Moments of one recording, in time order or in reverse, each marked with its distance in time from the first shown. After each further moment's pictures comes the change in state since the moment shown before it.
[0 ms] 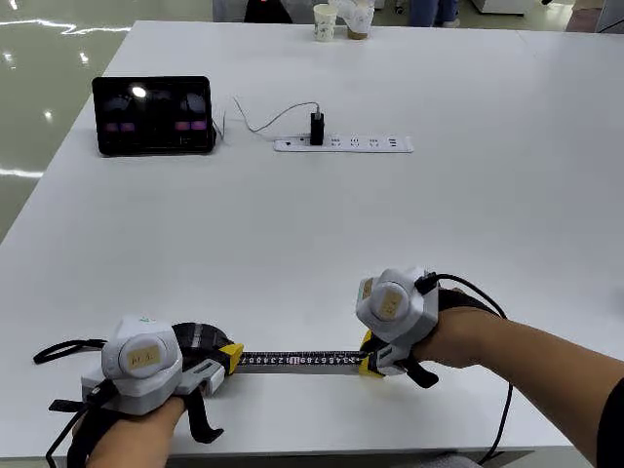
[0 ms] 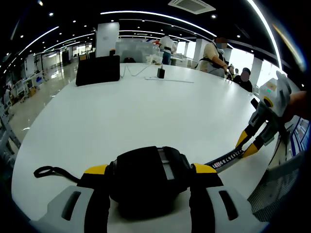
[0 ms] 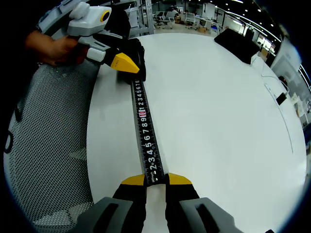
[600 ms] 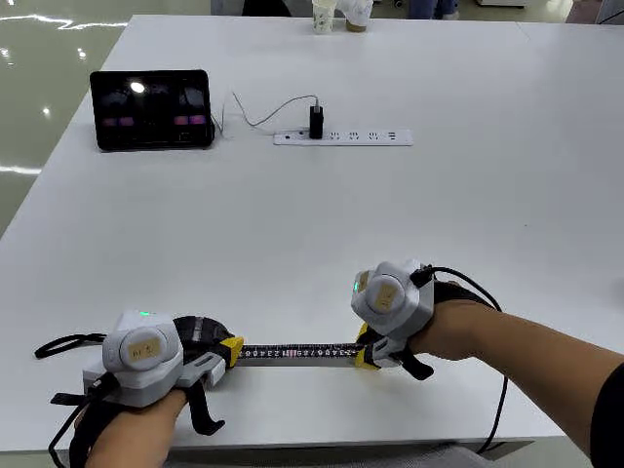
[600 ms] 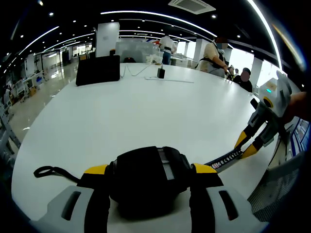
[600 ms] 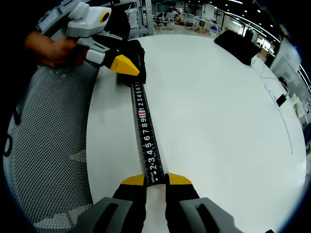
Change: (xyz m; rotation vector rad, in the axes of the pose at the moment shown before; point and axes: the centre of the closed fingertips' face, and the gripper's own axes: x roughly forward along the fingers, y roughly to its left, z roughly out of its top) left arm 0.001 0.000 0.000 -0.001 0.000 0.000; right arm 0.004 -0.001 0.006 0.003 -0.010 -0.005
